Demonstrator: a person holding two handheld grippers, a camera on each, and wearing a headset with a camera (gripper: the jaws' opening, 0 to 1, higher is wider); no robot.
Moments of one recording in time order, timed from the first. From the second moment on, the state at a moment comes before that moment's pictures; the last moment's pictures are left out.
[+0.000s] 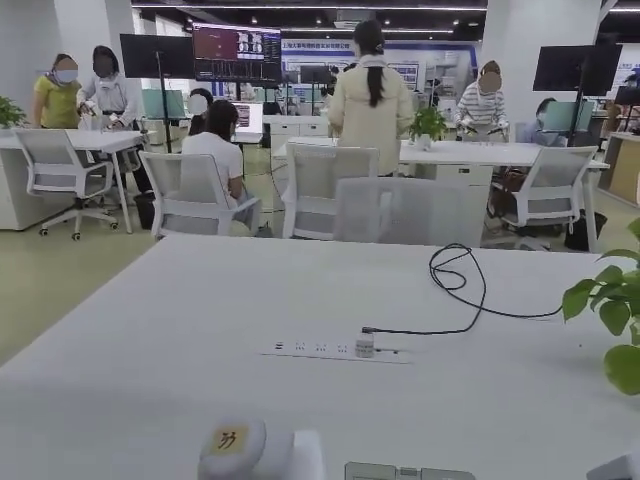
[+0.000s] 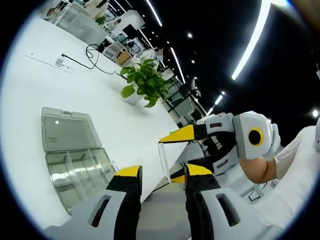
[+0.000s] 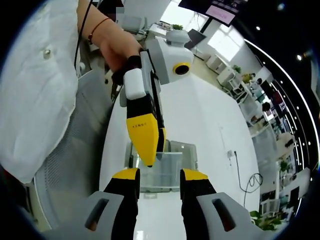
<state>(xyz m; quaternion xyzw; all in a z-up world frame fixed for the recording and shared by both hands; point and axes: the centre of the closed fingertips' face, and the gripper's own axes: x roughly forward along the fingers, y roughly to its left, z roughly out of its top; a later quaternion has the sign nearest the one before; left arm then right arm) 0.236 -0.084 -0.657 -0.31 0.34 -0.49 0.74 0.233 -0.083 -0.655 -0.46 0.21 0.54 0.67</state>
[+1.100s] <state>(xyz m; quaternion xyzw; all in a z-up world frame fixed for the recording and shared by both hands) 0.232 -0.088 -0.661 -0.33 0.35 -0.49 0.73 0.229 -0.077 -0.658 -0.48 0.21 0.55 0.66</state>
